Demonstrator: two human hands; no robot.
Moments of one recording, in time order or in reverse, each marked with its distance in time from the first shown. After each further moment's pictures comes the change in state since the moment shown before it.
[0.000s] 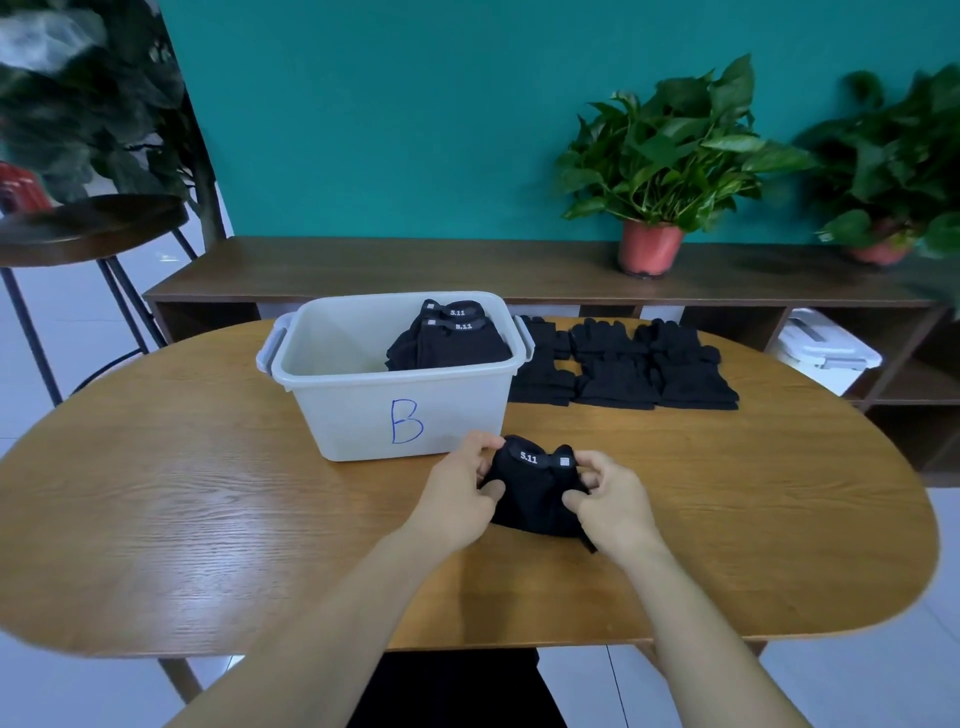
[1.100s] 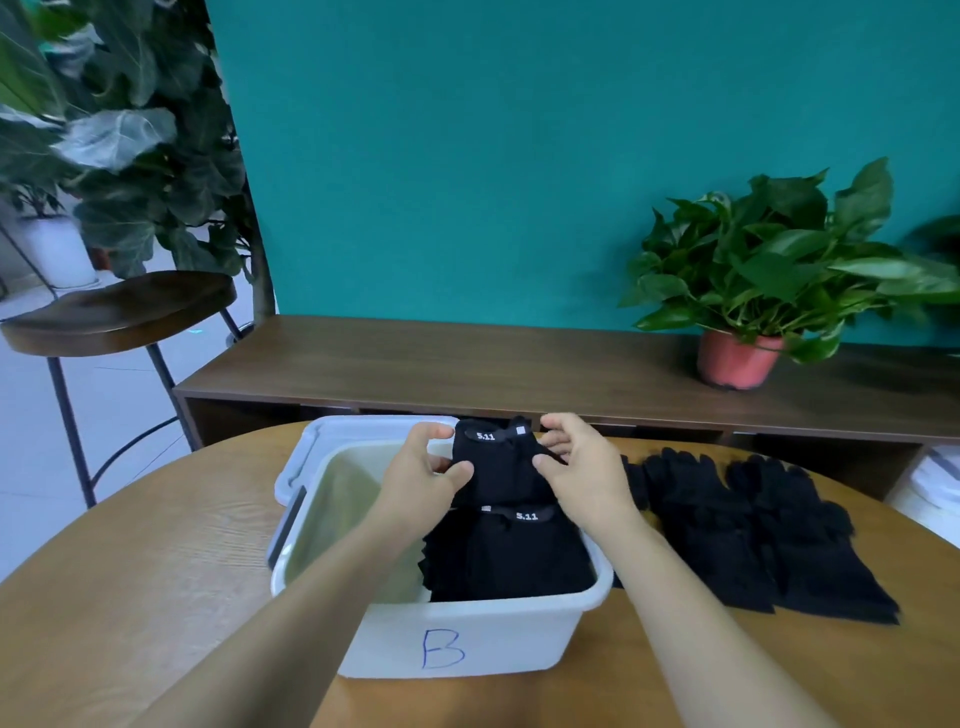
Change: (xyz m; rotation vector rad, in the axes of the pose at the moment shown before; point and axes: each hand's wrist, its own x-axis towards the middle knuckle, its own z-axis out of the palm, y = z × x) left_hand 0.165 0.037 -0.147 -0.193 0.276 -0.126; right_hand 0.189 -0.172 0.048 -0.099 0.011 -0.424
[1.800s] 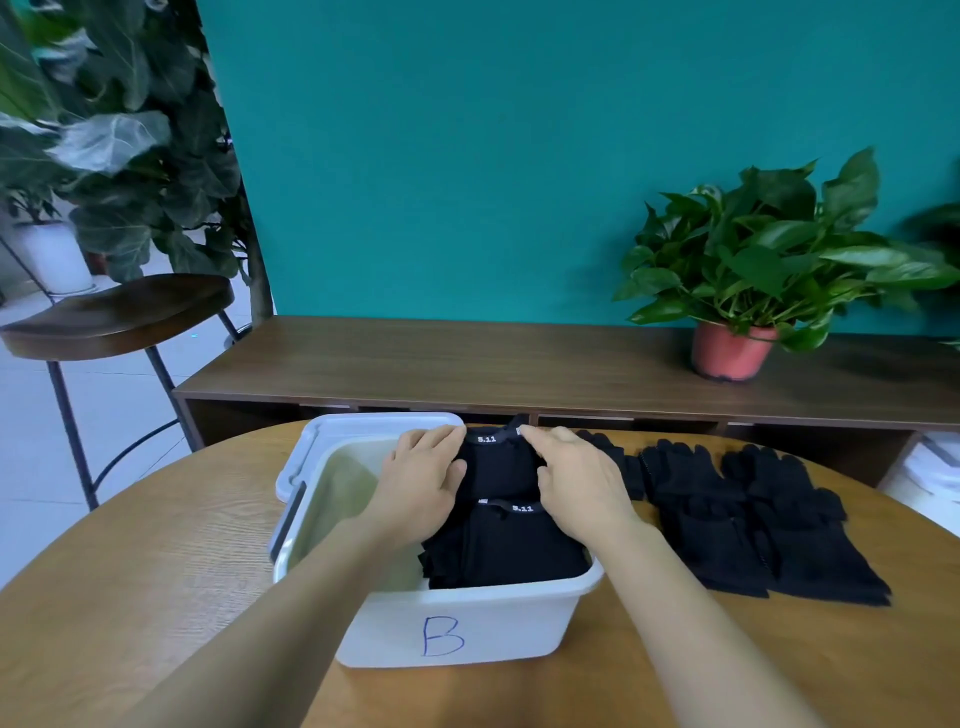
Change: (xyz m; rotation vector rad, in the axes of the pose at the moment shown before) left_hand 0.009 -0.017 -0.004 0.784 -0.082 0.362; right_hand -0.017 -0.005 -0.003 -0.569 -0.118 -0.228
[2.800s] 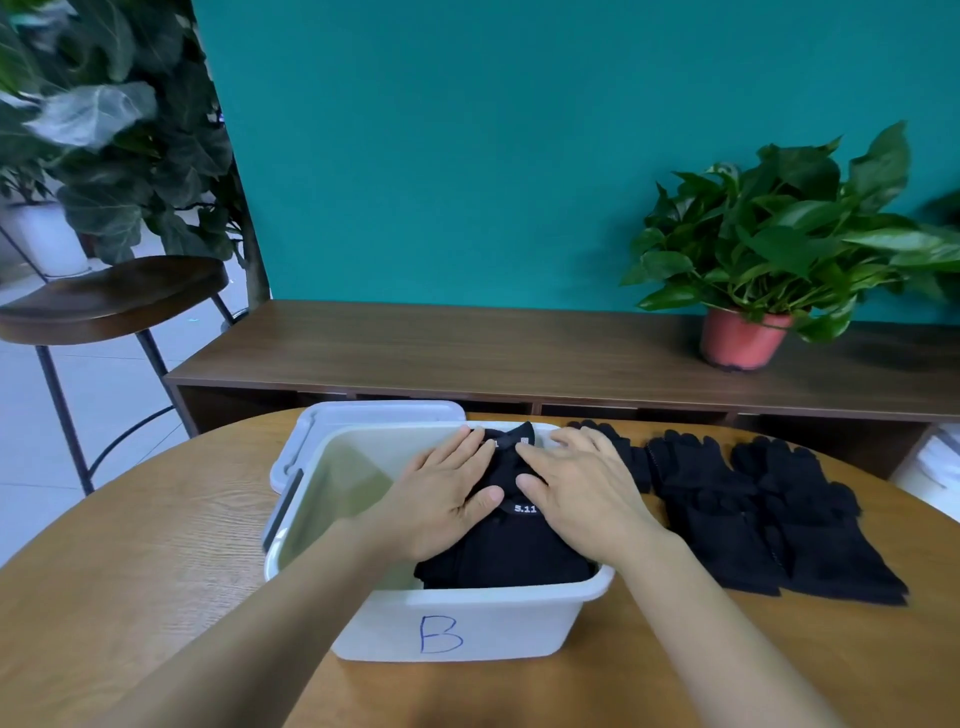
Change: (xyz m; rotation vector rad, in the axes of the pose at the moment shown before) left_hand -0.002 0.002 0.006 0.174 -0.305 0.166; right_hand -0.006 0.009 0.003 -0.176 -0.081 -0.154
